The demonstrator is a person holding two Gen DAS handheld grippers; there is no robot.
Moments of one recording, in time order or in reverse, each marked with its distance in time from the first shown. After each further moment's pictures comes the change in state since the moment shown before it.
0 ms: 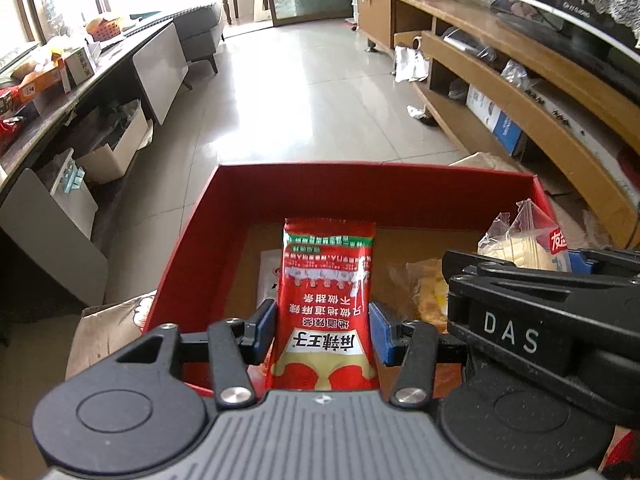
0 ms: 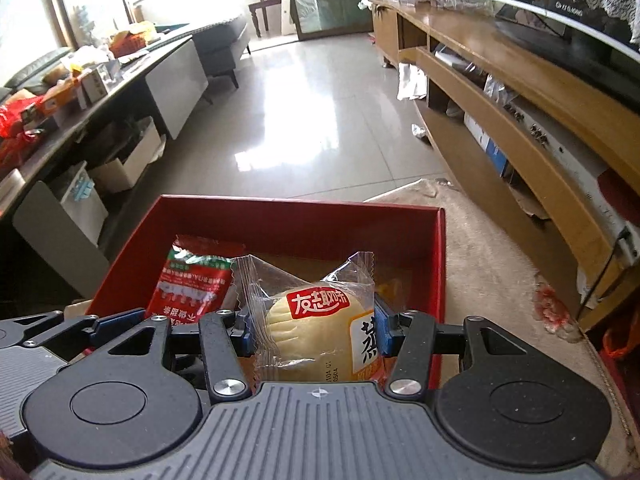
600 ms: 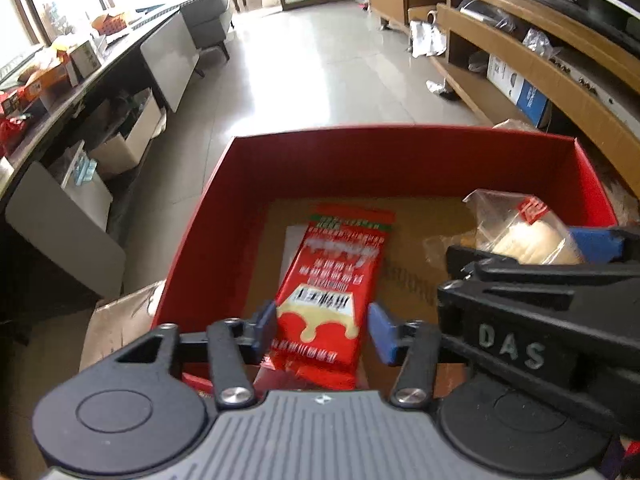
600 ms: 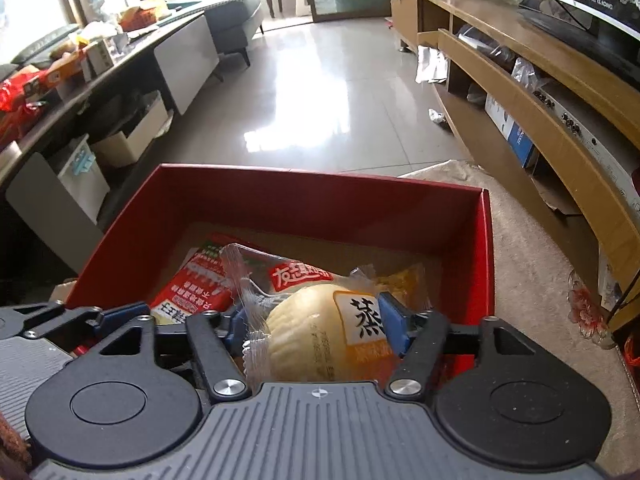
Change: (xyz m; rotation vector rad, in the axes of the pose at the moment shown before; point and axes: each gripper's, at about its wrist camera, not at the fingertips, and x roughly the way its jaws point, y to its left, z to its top) left arm 0.020 0.009 -0.008 0.031 0.060 0.067; right arm 0.023 0.012 -0.002 -0.058 0.047 0.002
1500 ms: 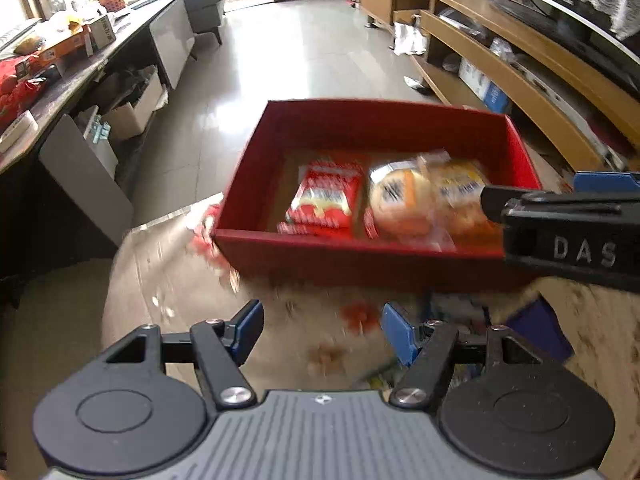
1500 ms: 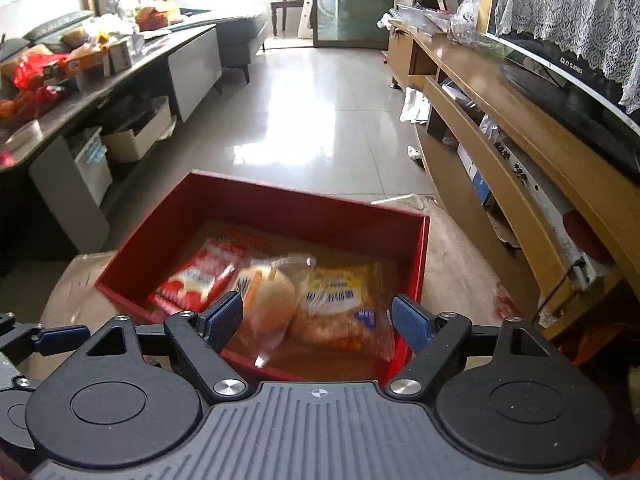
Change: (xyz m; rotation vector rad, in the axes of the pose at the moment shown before) left arm -0.095 0.036 -0.067 -0.032 0.022 -0.114; right arm -0.088 0.018 -0.023 -0.111 -0.060 -0.092
